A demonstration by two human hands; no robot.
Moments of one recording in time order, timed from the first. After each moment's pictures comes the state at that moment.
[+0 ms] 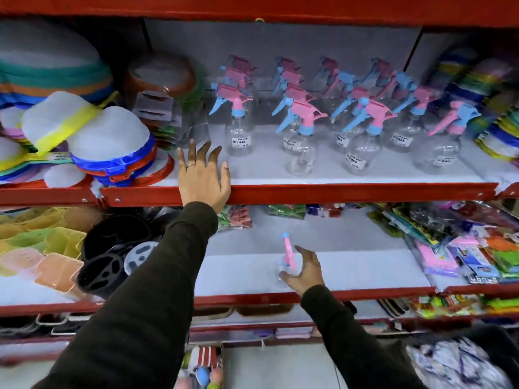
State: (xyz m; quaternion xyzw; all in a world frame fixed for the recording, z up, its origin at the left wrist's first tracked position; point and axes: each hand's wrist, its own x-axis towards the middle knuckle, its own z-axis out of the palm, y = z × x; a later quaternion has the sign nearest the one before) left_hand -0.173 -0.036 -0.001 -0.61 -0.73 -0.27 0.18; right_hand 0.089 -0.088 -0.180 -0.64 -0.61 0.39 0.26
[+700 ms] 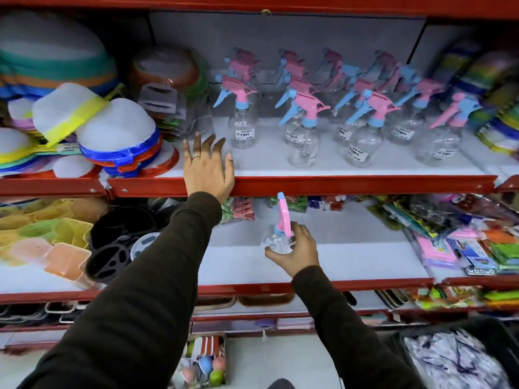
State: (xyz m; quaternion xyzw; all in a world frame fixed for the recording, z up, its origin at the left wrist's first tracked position) left_hand -0.173 -0.041 0.004 -0.61 -0.73 -0.26 0.16; right_hand 0.055 -0.101 -0.118 -0.58 -0.66 0.33 0.36
